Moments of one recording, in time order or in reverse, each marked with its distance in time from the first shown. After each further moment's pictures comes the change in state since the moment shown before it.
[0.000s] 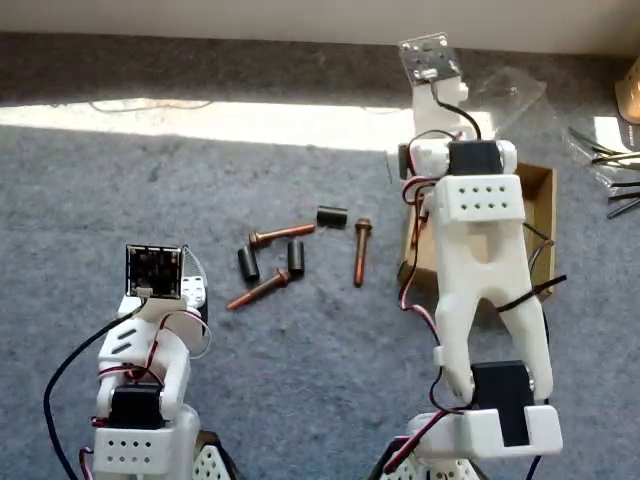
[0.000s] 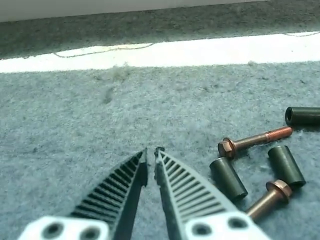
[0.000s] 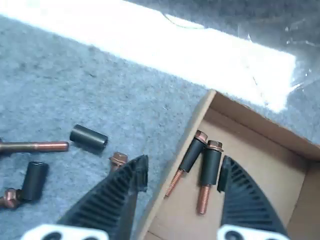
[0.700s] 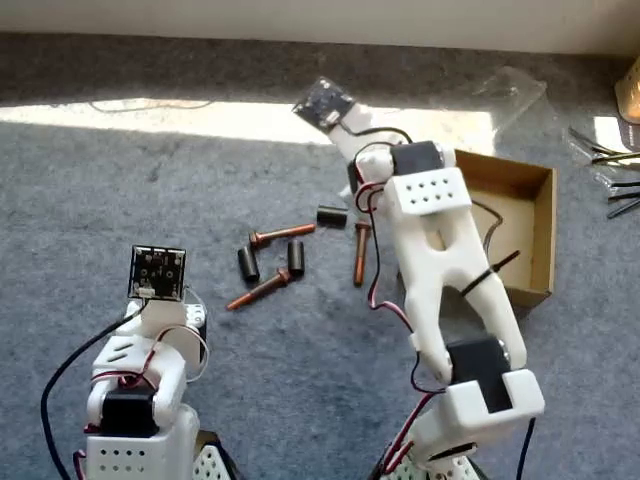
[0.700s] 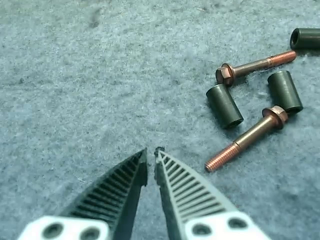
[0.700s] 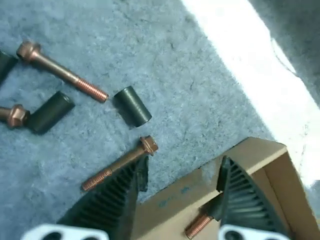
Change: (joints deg) left arm -0.5 -0.1 -6.9 23.0 0.0; right arm -7.9 9.3 1.1 0.0 28.8
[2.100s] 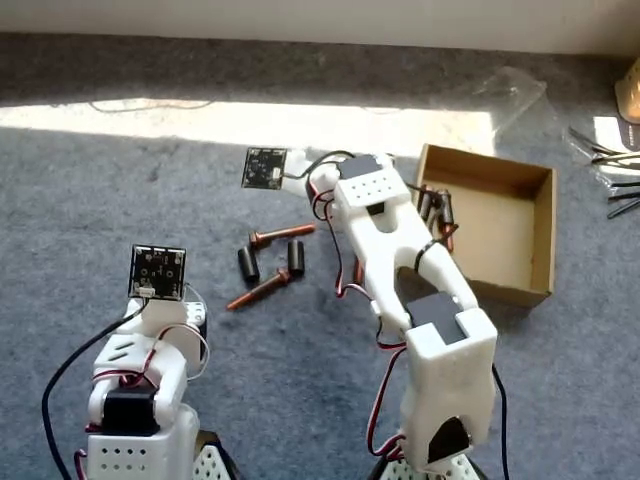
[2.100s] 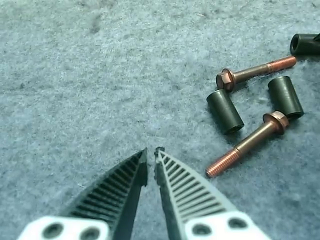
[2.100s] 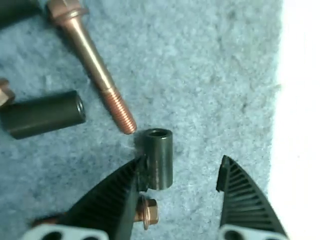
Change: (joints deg) left arm 0.0 0.0 0.9 -1.9 0.0; right arm -6.3 18.9 -3.4 -12.7 23.2
